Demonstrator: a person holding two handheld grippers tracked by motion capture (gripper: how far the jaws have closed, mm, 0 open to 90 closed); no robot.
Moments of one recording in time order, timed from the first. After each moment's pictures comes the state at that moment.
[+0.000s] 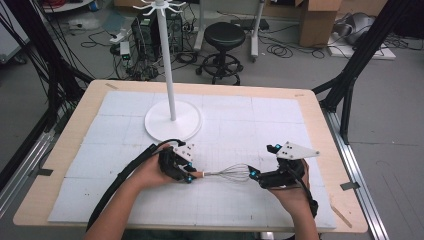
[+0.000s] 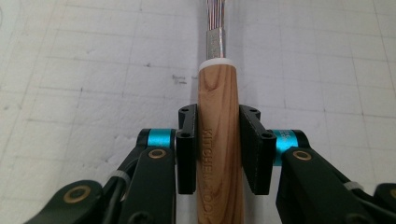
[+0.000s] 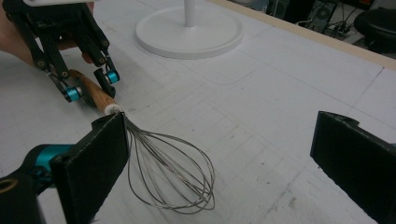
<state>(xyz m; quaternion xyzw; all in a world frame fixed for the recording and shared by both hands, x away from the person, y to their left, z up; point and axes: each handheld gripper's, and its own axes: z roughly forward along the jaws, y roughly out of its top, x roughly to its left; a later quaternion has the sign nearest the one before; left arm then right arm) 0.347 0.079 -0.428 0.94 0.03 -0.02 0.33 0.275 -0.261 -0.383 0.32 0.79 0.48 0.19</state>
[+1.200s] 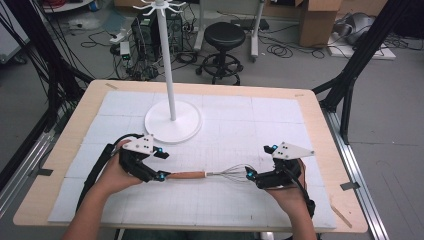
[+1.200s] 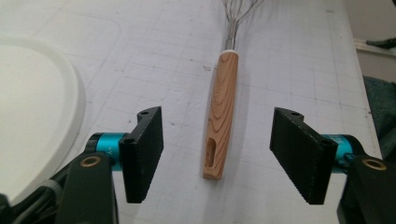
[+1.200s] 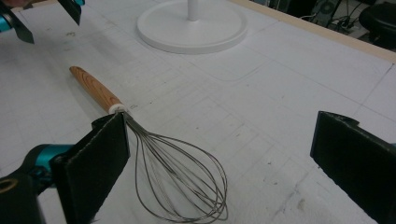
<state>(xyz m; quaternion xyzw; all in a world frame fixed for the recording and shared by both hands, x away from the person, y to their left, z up) 0.322 0.178 -0.388 0.89 0.10 0.04 0.44 0.276 -0.253 -0.385 0.32 0.80 0.47 0.19</state>
